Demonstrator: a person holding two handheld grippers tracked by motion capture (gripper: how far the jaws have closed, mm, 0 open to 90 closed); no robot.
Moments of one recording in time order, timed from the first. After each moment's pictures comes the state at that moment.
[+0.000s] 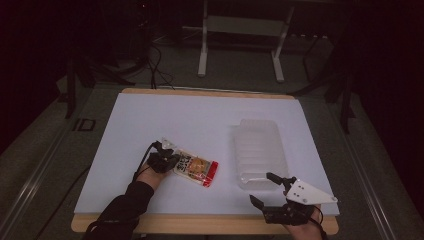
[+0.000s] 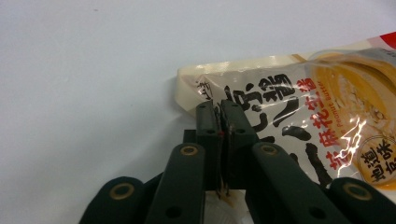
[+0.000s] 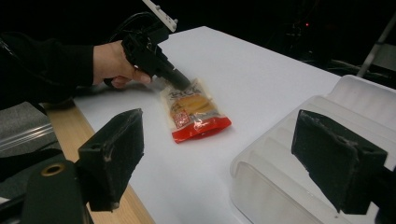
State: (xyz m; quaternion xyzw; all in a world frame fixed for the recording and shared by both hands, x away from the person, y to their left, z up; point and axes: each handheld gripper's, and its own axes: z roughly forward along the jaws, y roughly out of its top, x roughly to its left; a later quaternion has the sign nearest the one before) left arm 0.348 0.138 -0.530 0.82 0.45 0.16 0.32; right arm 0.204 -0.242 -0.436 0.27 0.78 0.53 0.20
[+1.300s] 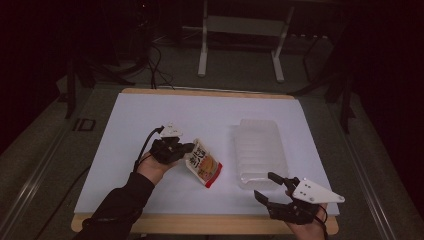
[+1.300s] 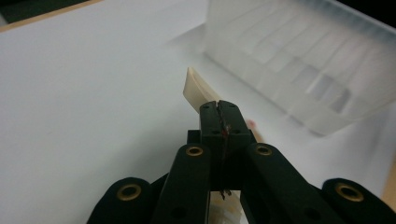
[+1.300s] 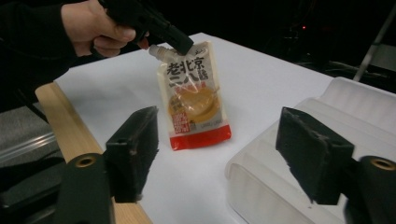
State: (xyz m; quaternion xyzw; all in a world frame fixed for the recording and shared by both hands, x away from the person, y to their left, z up) left arm 0.330 0.116 -0.434 0.82 0.36 0.12 0.43; right arm 0.204 -0.252 -0.431 0.28 0.77 0.54 0.20
